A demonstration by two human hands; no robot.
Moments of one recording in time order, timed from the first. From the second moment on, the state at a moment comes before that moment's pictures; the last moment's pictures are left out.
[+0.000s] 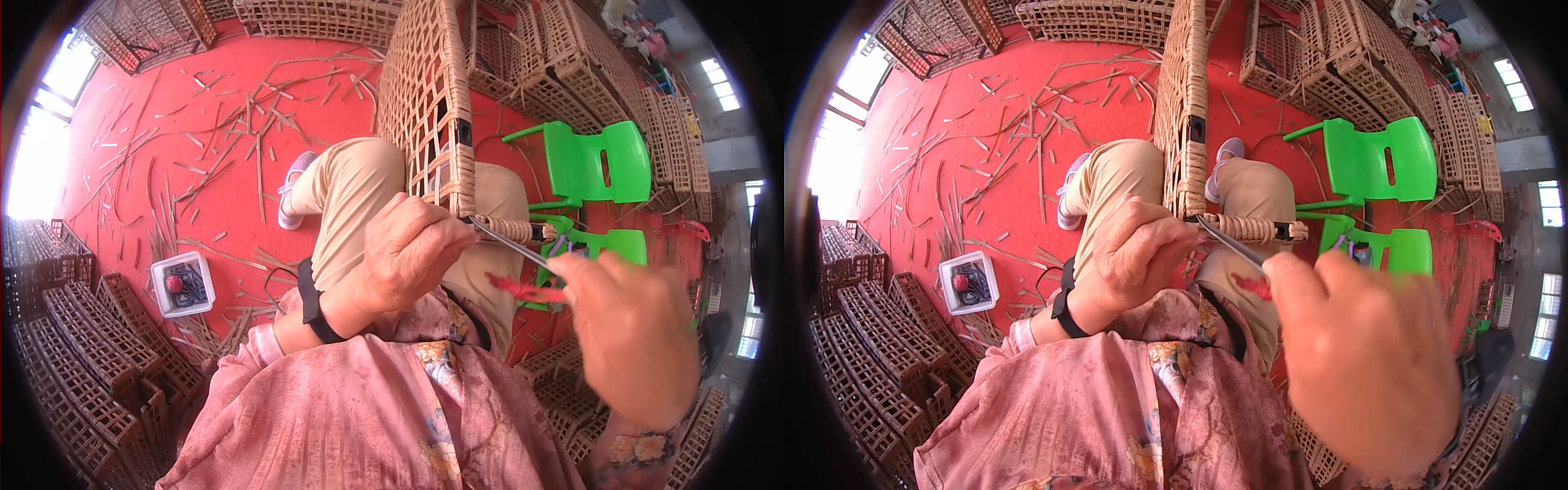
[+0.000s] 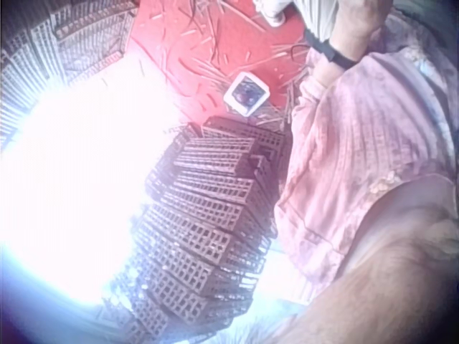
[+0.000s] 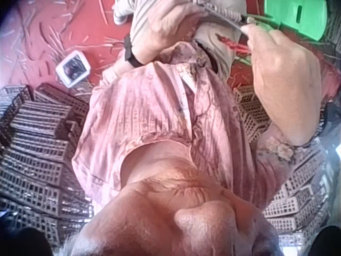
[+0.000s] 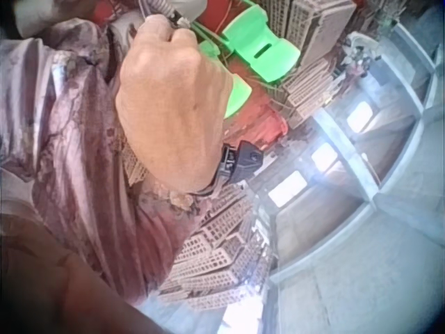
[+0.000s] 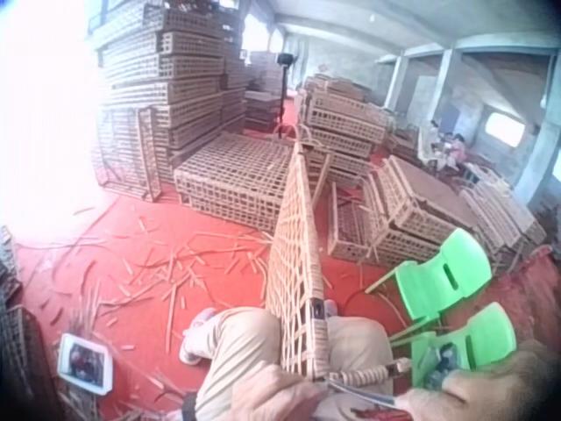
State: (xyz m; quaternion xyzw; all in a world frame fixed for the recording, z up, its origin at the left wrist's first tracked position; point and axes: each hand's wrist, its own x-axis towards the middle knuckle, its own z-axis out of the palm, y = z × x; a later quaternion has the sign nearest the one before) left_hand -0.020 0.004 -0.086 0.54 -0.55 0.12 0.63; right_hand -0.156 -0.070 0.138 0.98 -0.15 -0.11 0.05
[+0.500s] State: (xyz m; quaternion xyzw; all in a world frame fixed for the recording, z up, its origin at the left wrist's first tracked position) left_hand -0.015 0.009 -0.084 0.55 -0.54 0.09 0.63; right_hand -0.185 -0.022 0.078 0.97 -0.15 -0.08 0.17
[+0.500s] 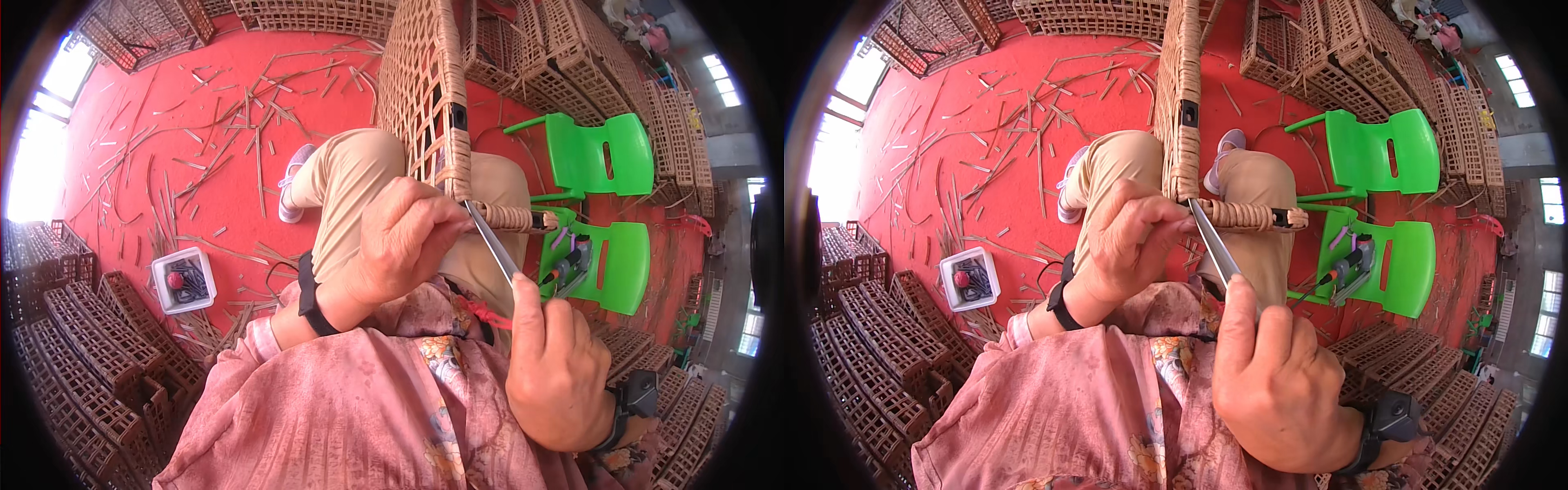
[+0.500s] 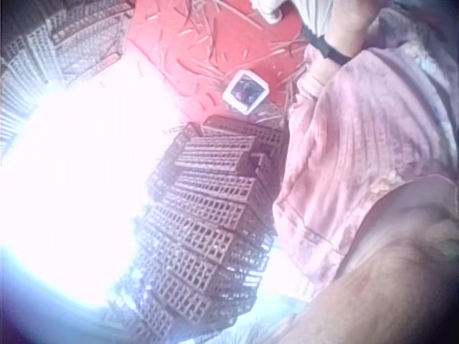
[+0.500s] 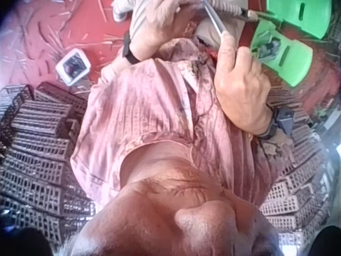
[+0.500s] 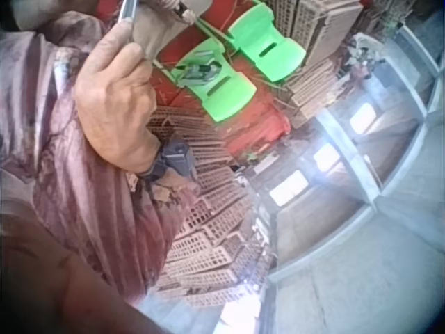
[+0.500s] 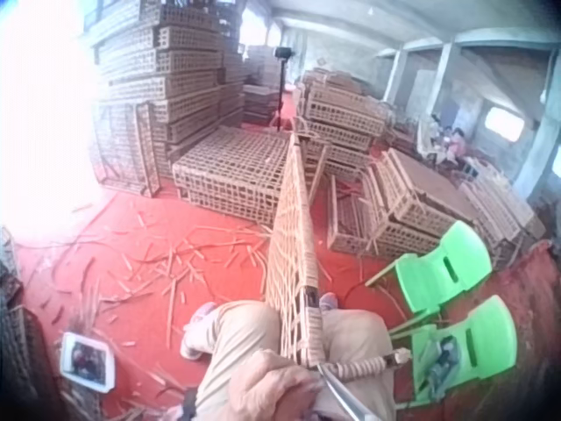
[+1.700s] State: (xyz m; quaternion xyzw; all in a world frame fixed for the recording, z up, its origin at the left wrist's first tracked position) left_hand -0.007 0.003 -0.044 0.46 -0.09 -0.53 0.71; right_hand -0.173 -0.066 0.106 0.98 -0.18 -0.03 -0.01
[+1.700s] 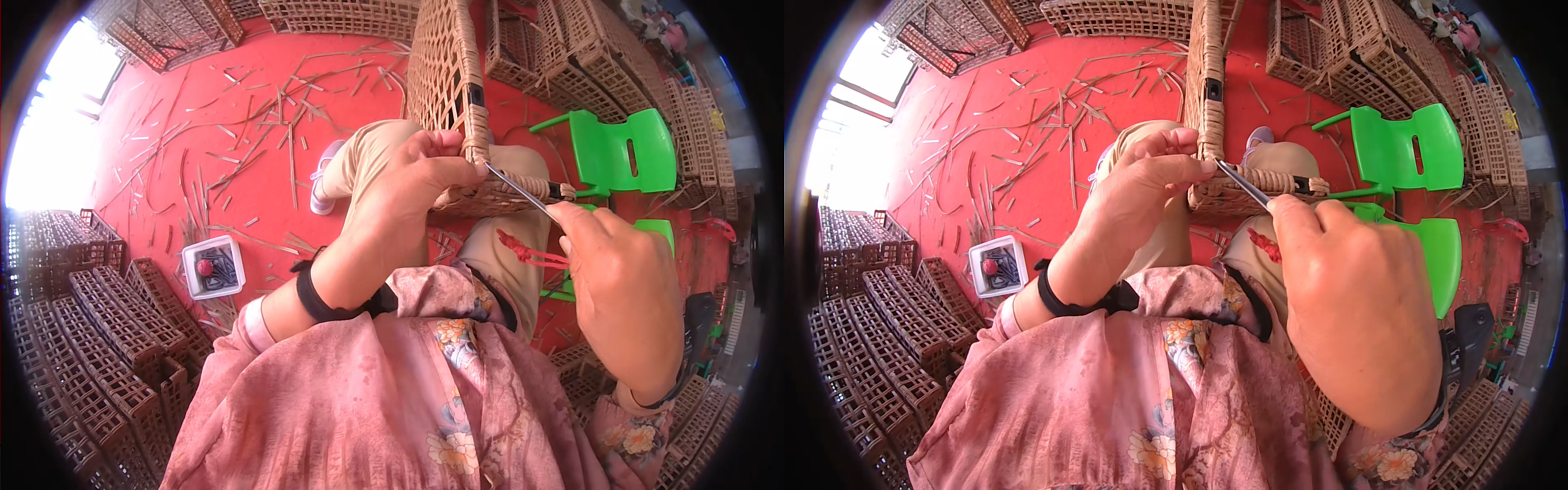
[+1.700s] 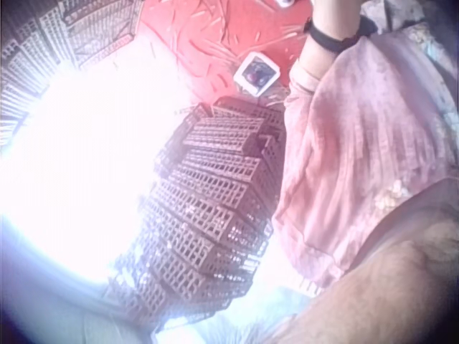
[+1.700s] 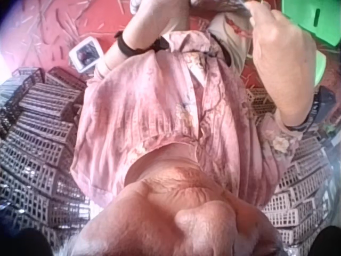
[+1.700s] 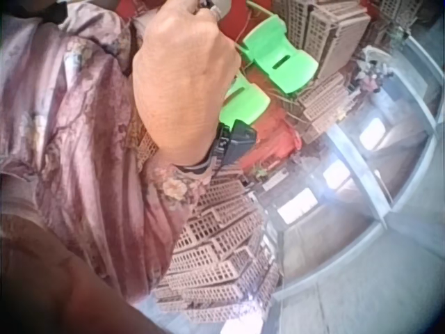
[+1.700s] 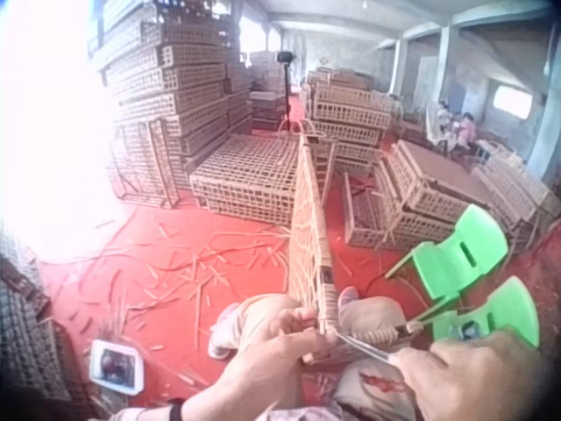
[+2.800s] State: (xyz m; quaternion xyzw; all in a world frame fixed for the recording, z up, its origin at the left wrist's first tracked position) left_hand 0.002 0.009 -0.052 0.40 -0.09 -0.55 0.73; right_hand -0.210 -0.122 0.048 0.99 0.06 0.09 0.11
